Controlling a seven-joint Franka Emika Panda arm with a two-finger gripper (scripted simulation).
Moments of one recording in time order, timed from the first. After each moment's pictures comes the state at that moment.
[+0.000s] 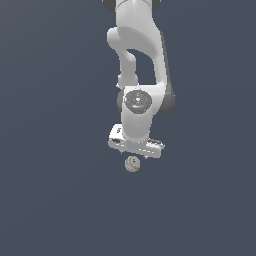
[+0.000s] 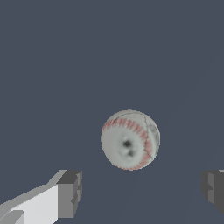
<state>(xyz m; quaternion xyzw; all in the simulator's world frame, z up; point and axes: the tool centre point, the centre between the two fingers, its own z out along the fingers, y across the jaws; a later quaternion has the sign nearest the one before) 0.049 0.026 0.113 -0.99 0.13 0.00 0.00</state>
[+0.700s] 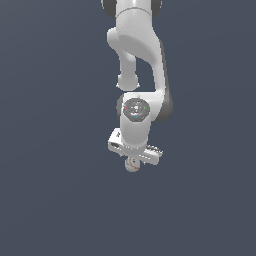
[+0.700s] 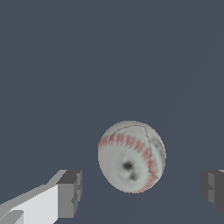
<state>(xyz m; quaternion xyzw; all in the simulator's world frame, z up) 0.061 0.021 0.095 -0.99 0.17 0.00 0.00</state>
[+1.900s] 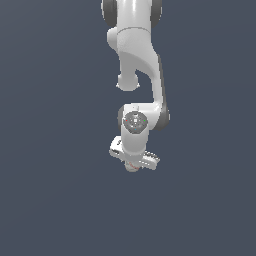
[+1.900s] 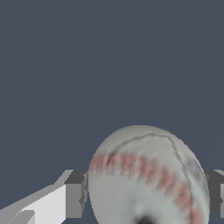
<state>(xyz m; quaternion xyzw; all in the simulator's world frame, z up) 0.061 0.021 0.048 -0.99 0.17 0.00 0.00</state>
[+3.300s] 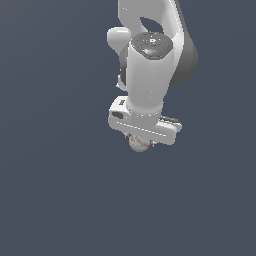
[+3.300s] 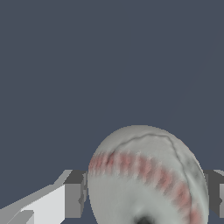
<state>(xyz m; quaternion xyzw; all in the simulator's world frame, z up) 0.060 0.040 0.240 -0.98 0.17 0.00 0.00</state>
